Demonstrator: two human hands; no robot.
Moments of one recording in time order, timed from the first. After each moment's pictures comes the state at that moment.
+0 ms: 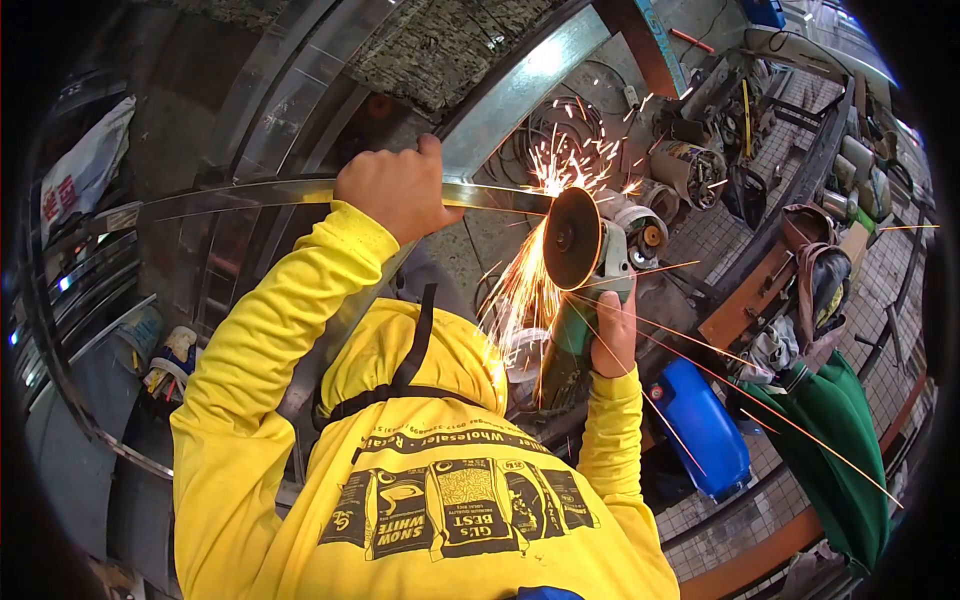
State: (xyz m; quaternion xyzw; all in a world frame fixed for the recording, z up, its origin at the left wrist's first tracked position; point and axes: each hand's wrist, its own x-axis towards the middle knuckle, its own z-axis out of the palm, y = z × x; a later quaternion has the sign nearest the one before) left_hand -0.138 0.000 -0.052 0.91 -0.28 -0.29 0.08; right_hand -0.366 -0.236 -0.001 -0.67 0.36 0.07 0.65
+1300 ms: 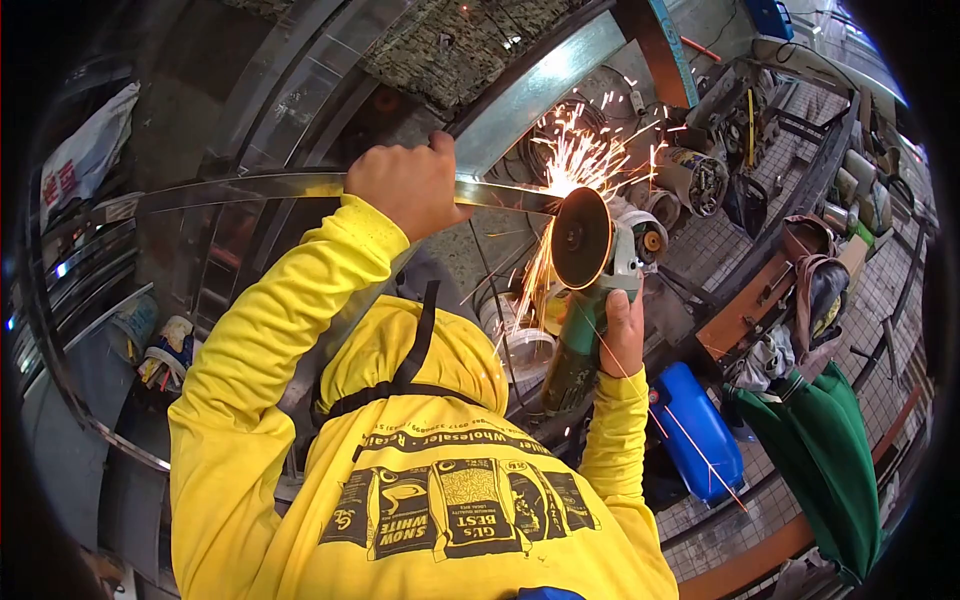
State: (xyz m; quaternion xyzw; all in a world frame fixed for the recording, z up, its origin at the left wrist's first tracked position) left_hand -0.137 0.000 -0.050 0.91 -0.28 -0.30 0.09; right_hand -0.346 -0.235 0.017 -0.61 0.37 0.11 0.69
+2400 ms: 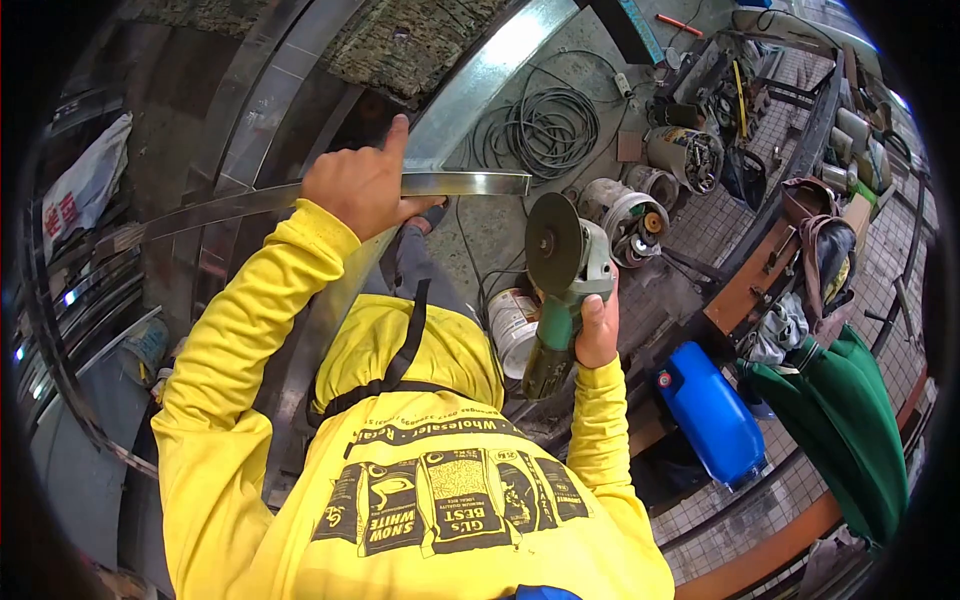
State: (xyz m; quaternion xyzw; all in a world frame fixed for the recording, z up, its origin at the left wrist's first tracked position) left_hand -0.147 0.021 -0.056 0.91 -0.34 -0.25 0.05; right_hand -0.399 -0.228 -0.016 -0.66 0.32 0.01 0.68
